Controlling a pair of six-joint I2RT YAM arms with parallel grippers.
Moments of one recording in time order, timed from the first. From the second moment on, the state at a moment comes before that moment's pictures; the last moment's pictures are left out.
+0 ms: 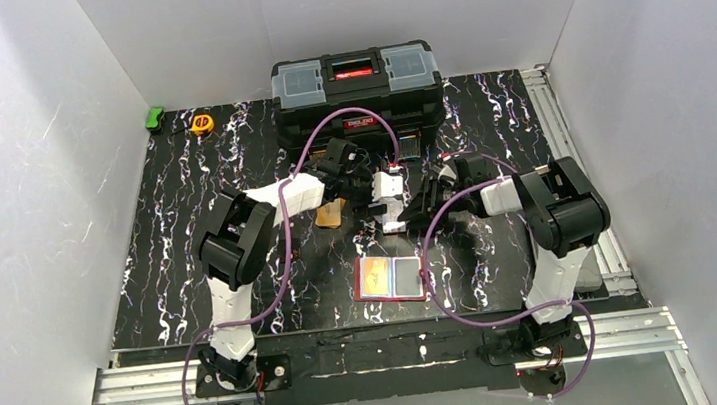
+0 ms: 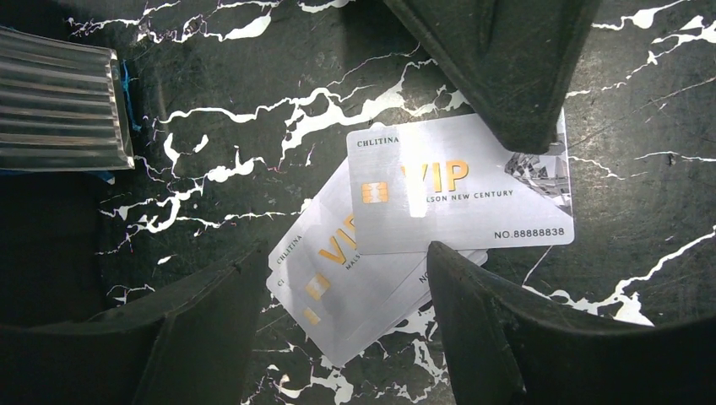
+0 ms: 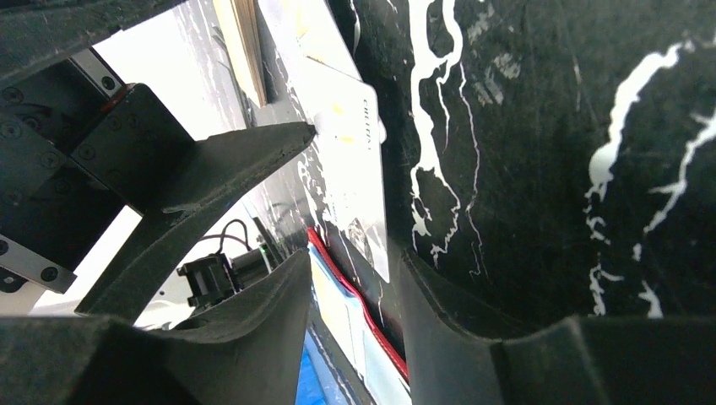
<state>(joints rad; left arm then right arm) -0.60 2.03 1.34 -0.20 0.60 1.03 0.27 1.85 0.77 0.24 -0.84 0.81</state>
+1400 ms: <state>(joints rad) -0.60 2.02 1.34 -0.25 0.59 1.02 0.31 1.88 0.72 0.46 -0.86 0.97</state>
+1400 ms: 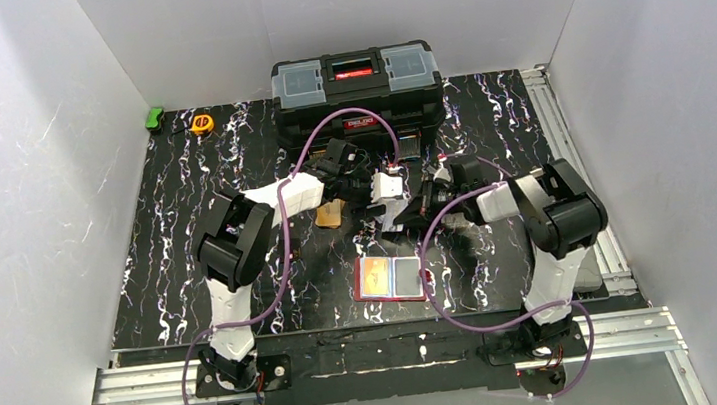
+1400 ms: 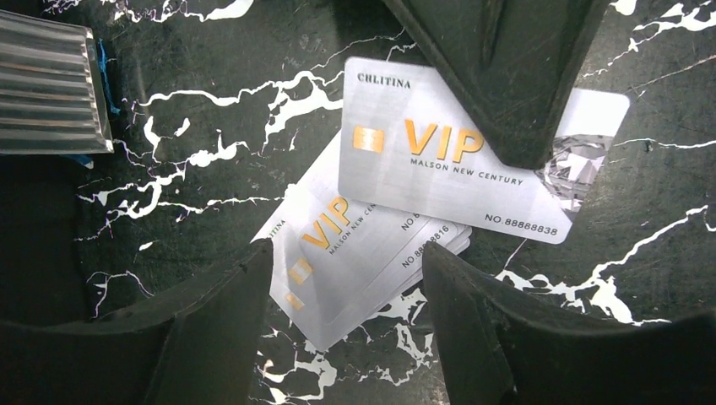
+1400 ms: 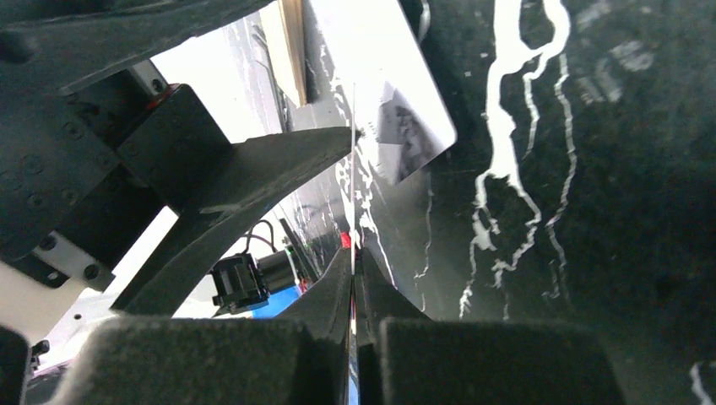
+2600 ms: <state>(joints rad) -0.65 1.37 0.80 -0.45 0.62 0.99 0.59 1.39 0.68 -0.37 -0.50 0.65</state>
